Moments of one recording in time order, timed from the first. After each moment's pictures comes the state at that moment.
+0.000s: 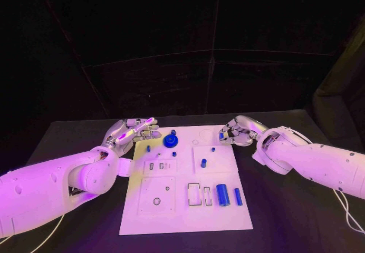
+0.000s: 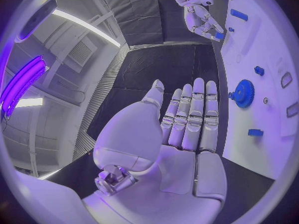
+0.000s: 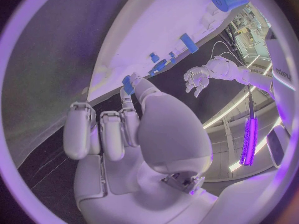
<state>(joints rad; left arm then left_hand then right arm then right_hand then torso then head) 1.20 -0.87 -0.12 1.53 0.07 -0.26 0.53 1.32 0.10 -0.08 0.03 0.05 1.01 0.21 0.08 0.07 1.11 0.15 0.09 0.07 1.14 0.11 0.14 0.12 0.17 0.94 0.23 0.24 0.07 1.17 -0.83 -0.01 1.33 -1.21 -0.40 0.05 1.38 -0.02 0.22 0.01 0.18 1.08 0.12 0.14 0.09 1.46 0.04 1.41 1.31 1.46 -0.04 1.51 1.31 0.09 1.43 0.07 1.43 1.24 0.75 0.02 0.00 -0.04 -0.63</state>
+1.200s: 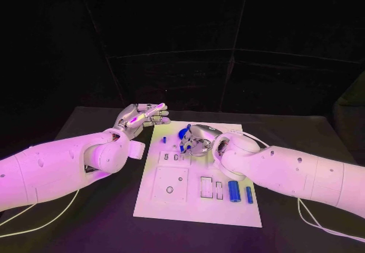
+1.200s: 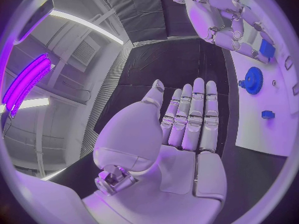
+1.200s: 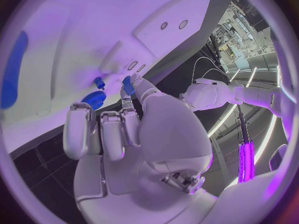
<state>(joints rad) 1.22 -0.87 -0.12 1.49 0.07 -0.25 0.52 1.32 0.10 -0.07 0.03 0.05 1.01 0.21 0.08 0.07 1.11 0.15 0.09 0.07 1.14 0.11 0.14 0.12 0.17 0.94 0.23 0.24 0.07 1.16 -0.48 -0.05 1.37 -1.39 -0.29 -0.21 1.37 -0.01 0.22 0.01 0.19 1.08 0.12 0.12 0.08 1.46 0.03 1.40 1.31 1.46 -0.04 1.51 1.31 0.09 1.43 0.07 1.43 1.24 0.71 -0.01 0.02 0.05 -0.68</state>
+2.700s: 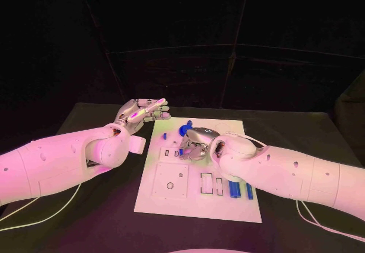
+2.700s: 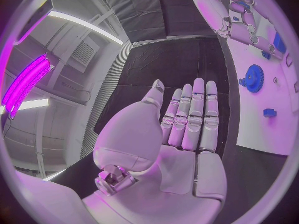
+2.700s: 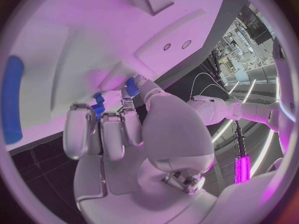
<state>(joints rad) 1.23 -0.86 -0.12 1.47 0.07 -0.25 0.52 1.32 0.10 -0.07 0.03 0.05 1.01 0.21 0.08 0.07 1.11 0.15 0.09 0.07 1.14 0.11 0.14 0.12 0.17 0.94 0.23 0.24 0.07 1.14 -0.47 -0.05 1.37 -1.51 -0.24 -0.24 1.31 -0.06 0.22 0.01 0.24 1.08 0.12 0.12 0.07 1.46 0.03 1.39 1.31 1.46 -0.04 1.51 1.31 0.09 1.43 0.07 1.43 1.24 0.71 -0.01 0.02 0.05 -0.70</state>
